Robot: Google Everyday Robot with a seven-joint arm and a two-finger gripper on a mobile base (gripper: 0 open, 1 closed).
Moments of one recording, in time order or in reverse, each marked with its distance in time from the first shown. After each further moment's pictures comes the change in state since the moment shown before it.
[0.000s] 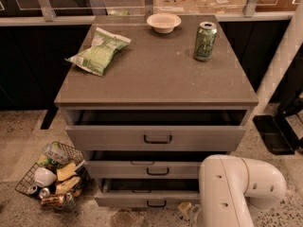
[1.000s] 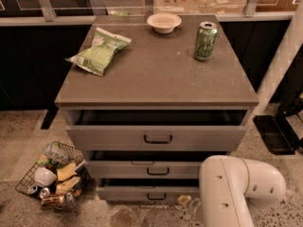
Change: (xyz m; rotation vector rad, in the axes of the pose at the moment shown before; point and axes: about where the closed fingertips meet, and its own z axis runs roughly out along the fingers) arm 0.025 -0.020 0.014 0.059 0.049 -0.024
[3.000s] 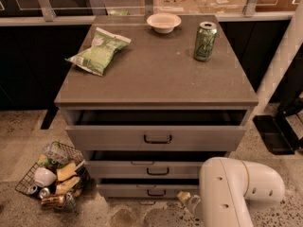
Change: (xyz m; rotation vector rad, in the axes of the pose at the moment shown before) arm 0.015 -0.010 0.014 0.046 0.040 0.006
